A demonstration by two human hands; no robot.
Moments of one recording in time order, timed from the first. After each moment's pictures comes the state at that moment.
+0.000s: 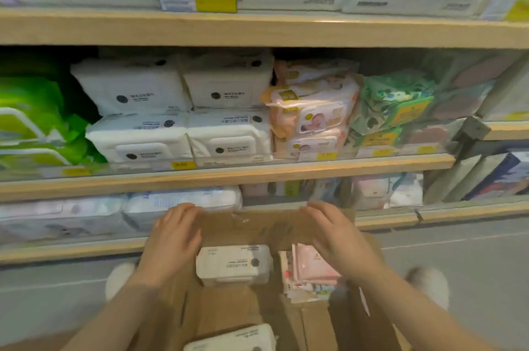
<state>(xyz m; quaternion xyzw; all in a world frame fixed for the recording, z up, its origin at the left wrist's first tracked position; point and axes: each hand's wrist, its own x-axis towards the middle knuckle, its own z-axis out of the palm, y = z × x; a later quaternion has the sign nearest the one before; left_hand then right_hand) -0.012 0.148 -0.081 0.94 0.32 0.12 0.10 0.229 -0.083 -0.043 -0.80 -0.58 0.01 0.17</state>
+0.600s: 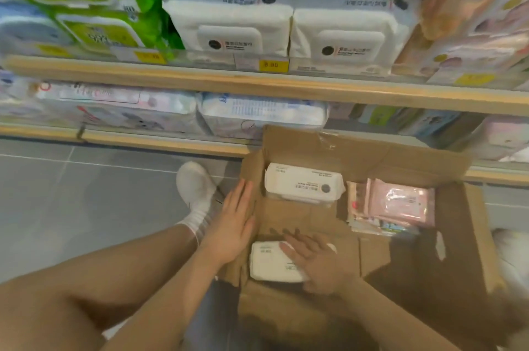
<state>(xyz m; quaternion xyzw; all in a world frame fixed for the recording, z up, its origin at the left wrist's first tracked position) -0.116 0.097 -0.196 0.88 0.37 0.03 0.29 0.069 -0.060 -0.240 -0.60 -0.73 0.32 -0.13</state>
